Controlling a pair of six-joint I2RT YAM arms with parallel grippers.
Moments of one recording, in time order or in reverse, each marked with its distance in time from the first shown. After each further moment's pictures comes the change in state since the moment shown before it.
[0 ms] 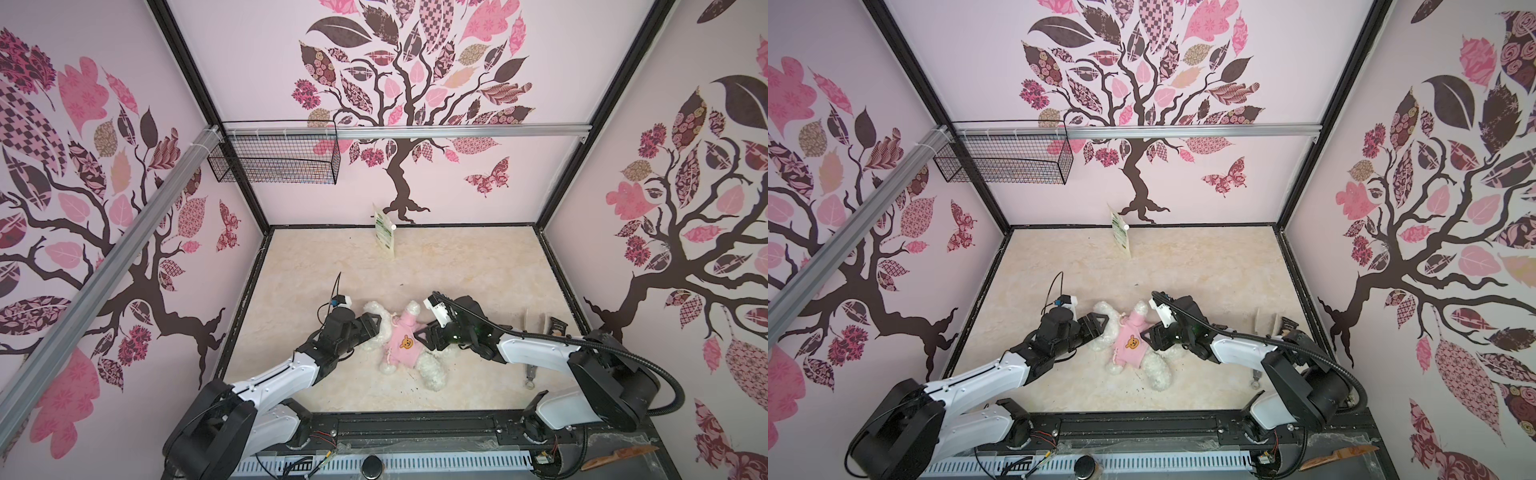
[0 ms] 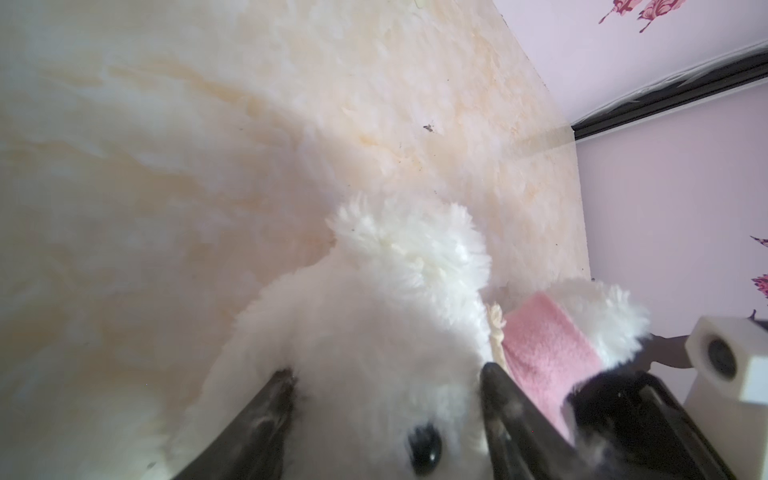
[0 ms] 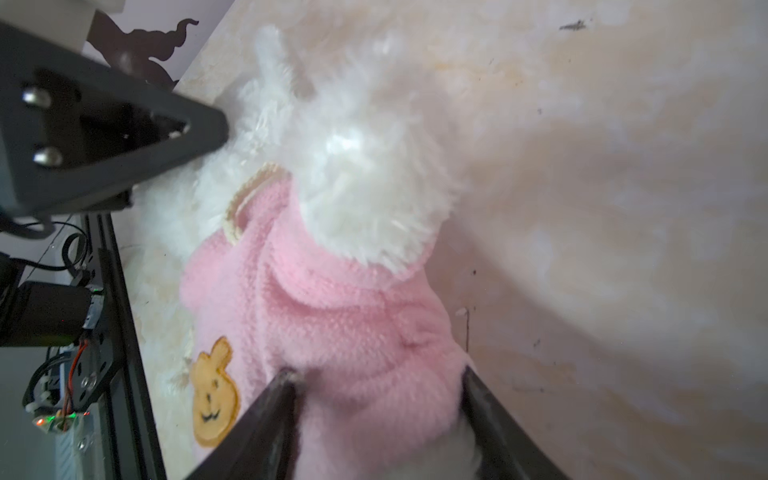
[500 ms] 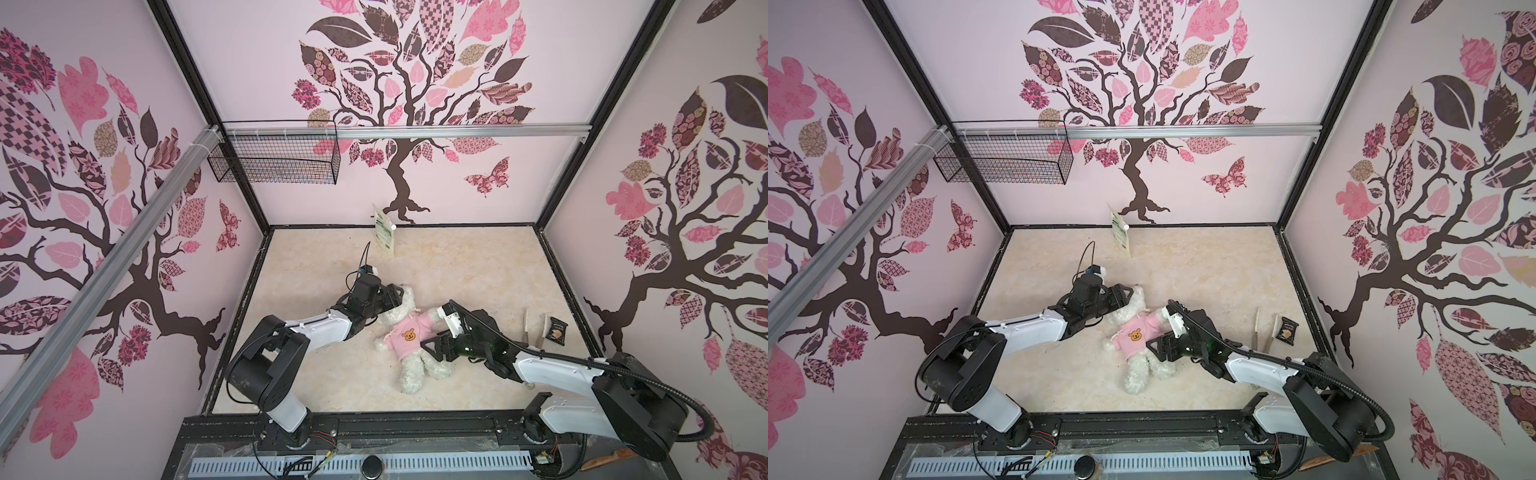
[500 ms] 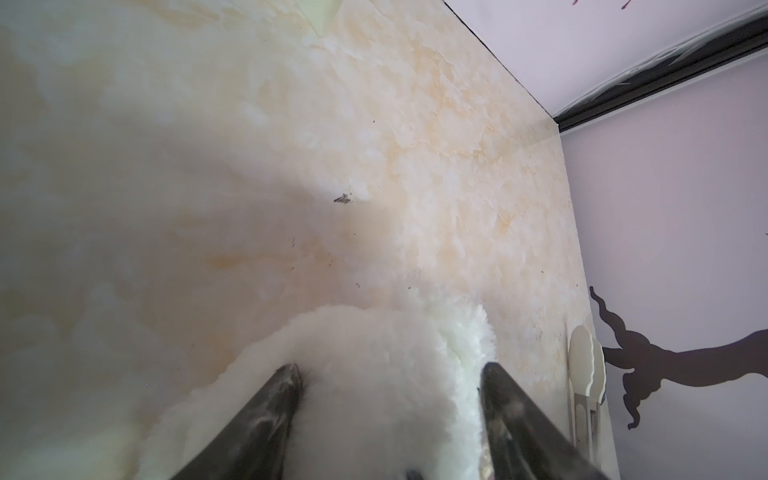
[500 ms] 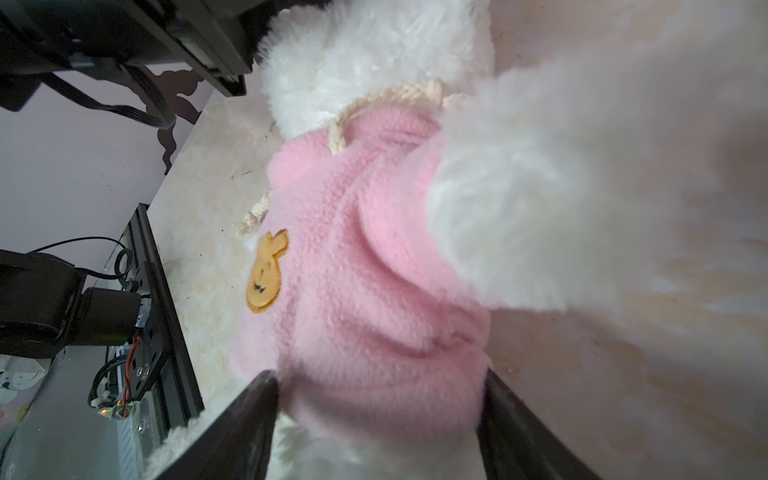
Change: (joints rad) left arm -0.001 0.447 0.410 0.056 0.047 0.090; right arm 0.001 -0.112 -0.138 0.097 0.022 0.138
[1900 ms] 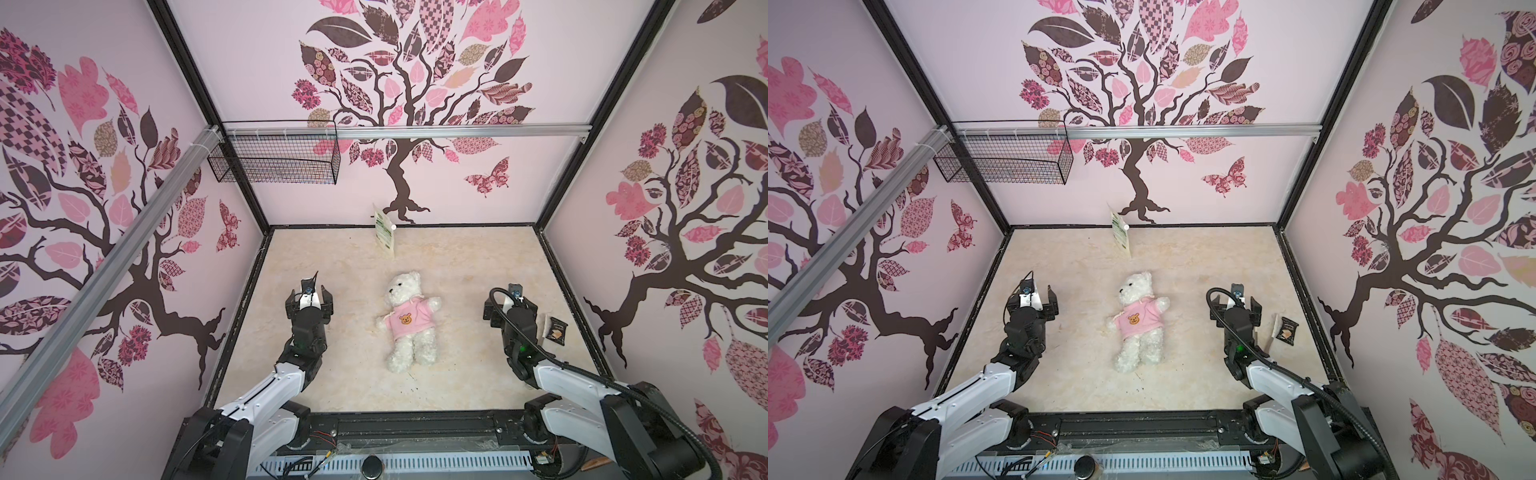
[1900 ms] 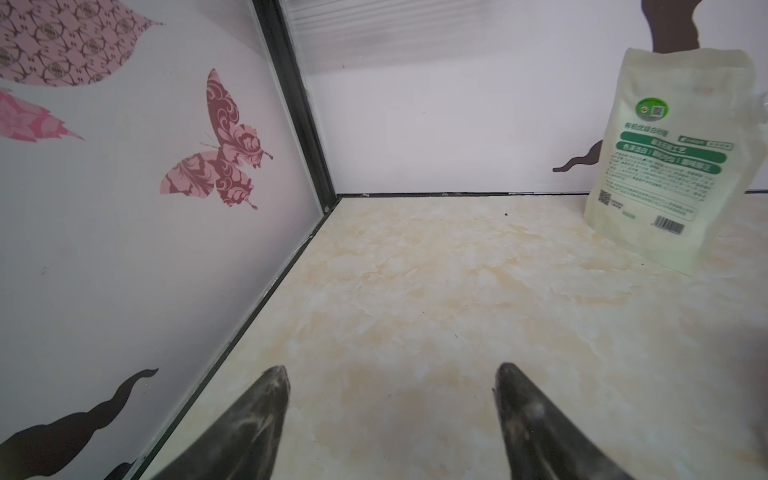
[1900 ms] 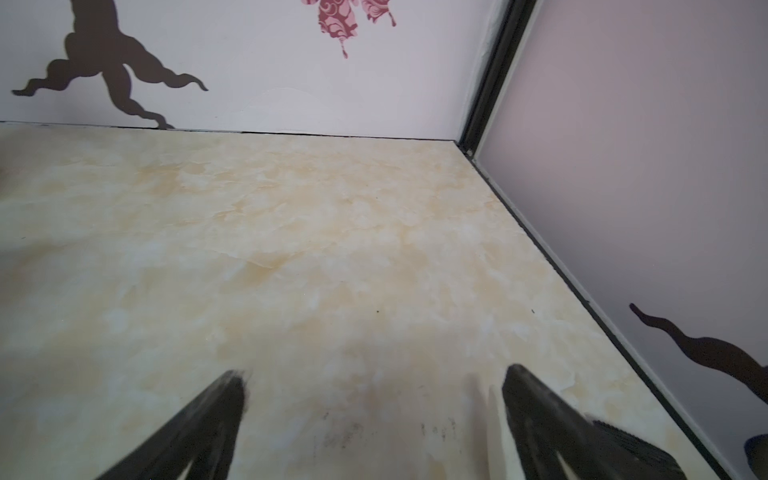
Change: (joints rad) left arm 0.302 -0.595 -0.558 0.355 -0.676 0.872; right arm -0.385 -0.130 -0.187 0.352 0.882 -0.422
